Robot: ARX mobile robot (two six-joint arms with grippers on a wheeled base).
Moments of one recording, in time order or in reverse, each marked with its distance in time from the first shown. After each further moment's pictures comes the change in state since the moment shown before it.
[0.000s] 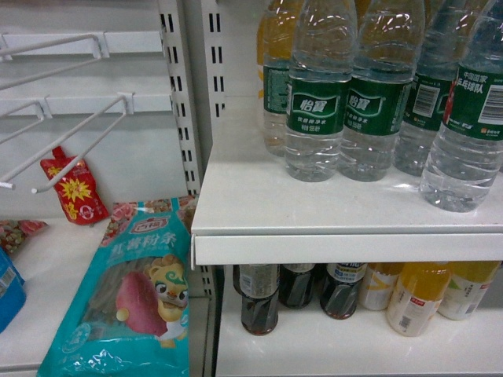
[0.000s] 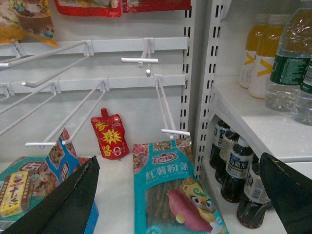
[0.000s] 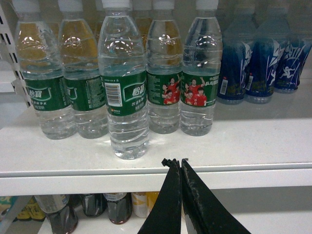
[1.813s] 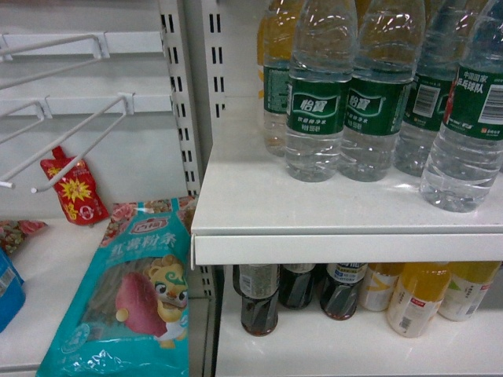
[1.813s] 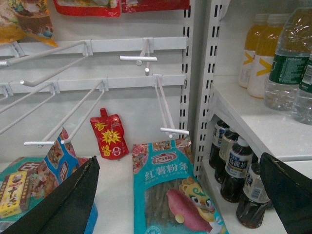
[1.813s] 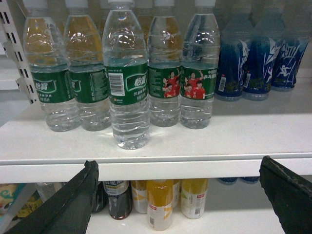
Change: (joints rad) left arm 0.000 0.000 0.000 0.003 0.000 0.000; right arm 0.000 -0.325 -0.050 -0.256 0.000 0.000
